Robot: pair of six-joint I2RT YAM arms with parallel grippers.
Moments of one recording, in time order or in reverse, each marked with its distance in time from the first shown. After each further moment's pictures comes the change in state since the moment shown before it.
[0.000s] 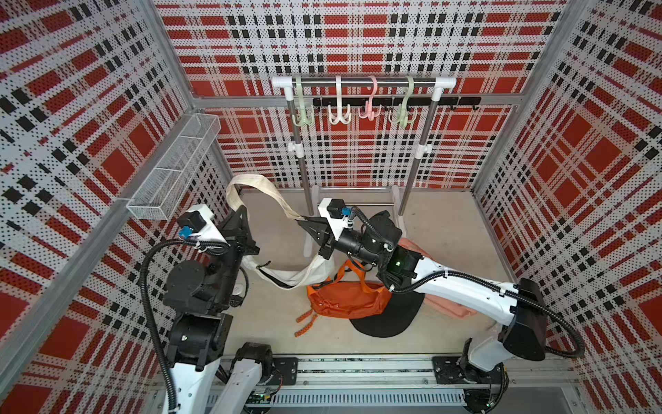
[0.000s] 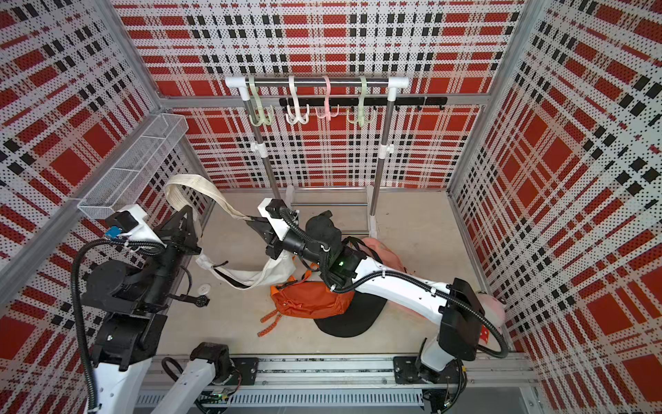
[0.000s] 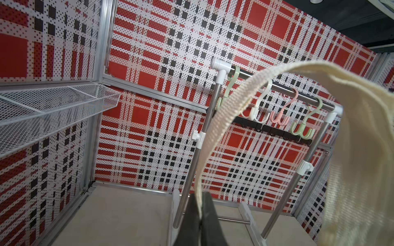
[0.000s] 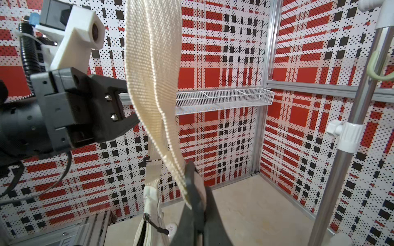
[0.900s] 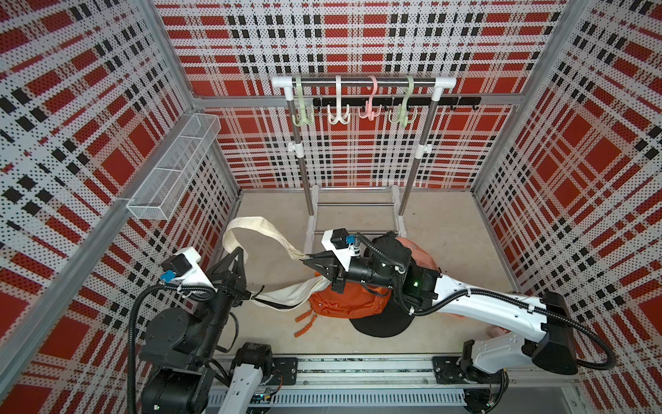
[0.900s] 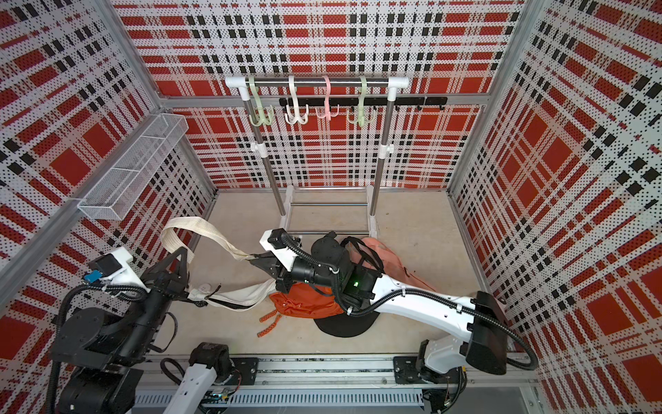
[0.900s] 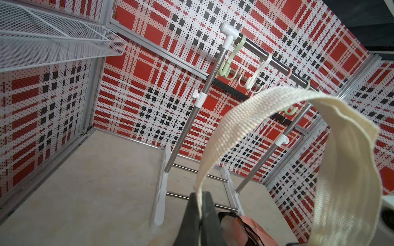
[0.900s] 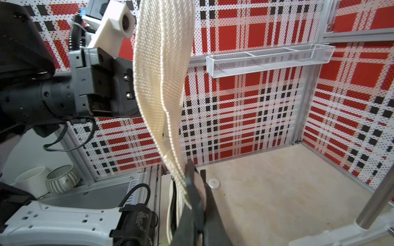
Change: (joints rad) left arm 0.002 -0.249 0.039 -0.433 0.031 -0.189; right arm 0.114 -0.169 -0.155 -0.185 -0.066 0.070
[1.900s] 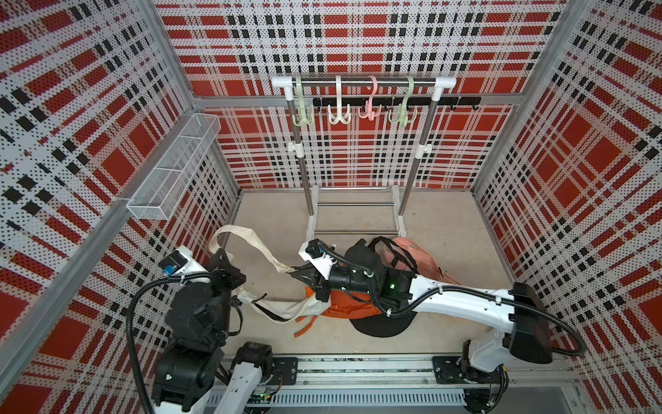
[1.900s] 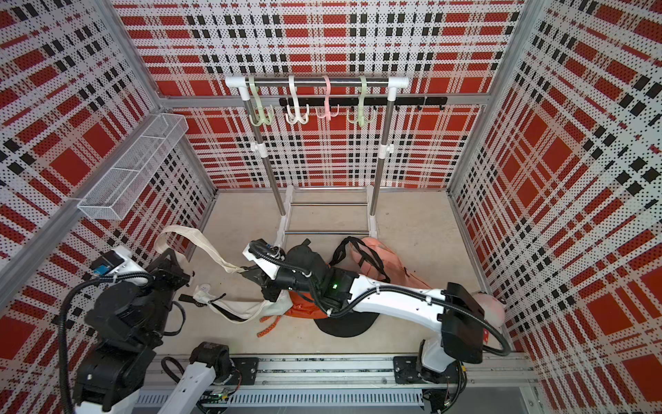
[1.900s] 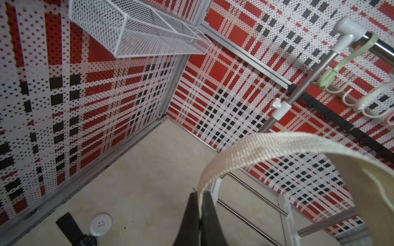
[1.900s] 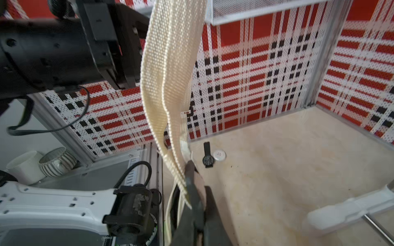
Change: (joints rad) left arm -0.055 0.053 -0.147 0.004 -0.465 -0.100; right arm 0.014 0.210 0.057 -0.047 0.052 0.033
